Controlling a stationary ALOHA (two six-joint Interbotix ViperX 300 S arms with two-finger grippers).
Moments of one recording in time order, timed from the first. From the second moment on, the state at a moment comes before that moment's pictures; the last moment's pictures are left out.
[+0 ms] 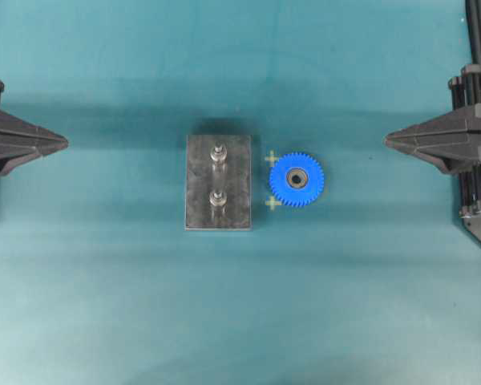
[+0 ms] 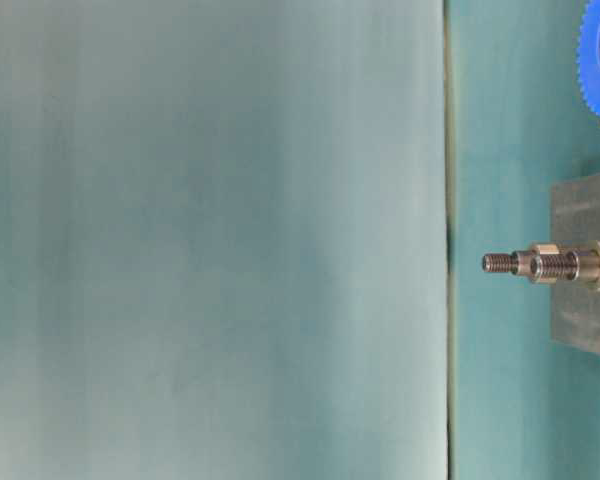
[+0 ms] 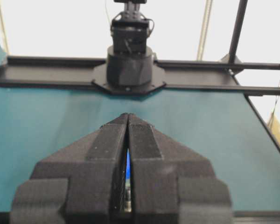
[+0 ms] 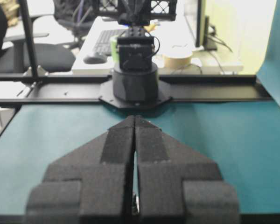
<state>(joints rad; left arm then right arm) 0.00 -0.96 1.17 0.00 -0.29 0.00 0.00 -0.97 1.17 0.00 -0.29 0.01</state>
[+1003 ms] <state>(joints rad) -0.02 -0.50 1.02 0.01 0.05 -0.01 -0.19 -0.41 0.87 0.03 0.54 0.02</state>
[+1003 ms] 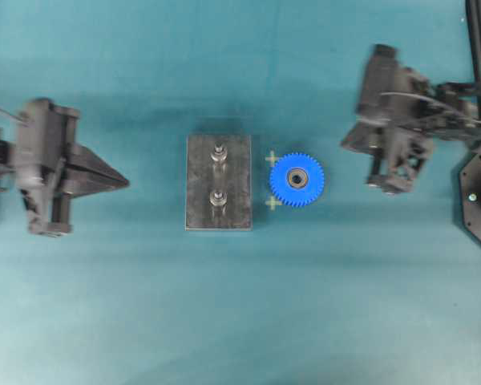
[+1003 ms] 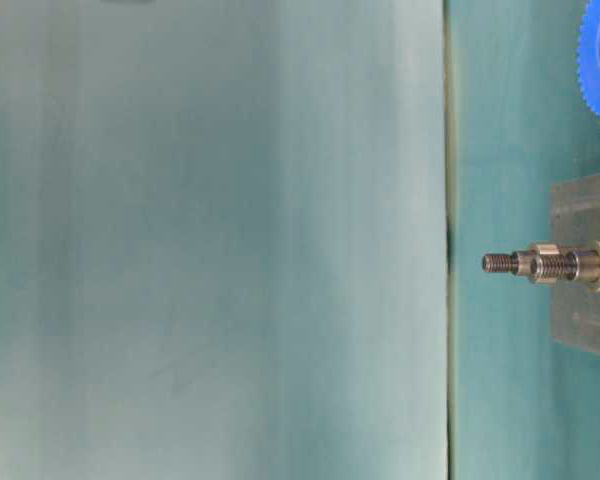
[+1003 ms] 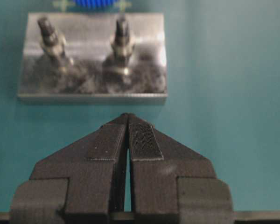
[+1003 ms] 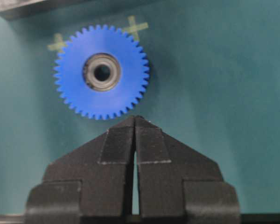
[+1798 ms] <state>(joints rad) -0.02 -0.38 0.99 0.01 -0.03 -0.01 -0.19 0.02 0.64 0.02 0.59 -0.02</state>
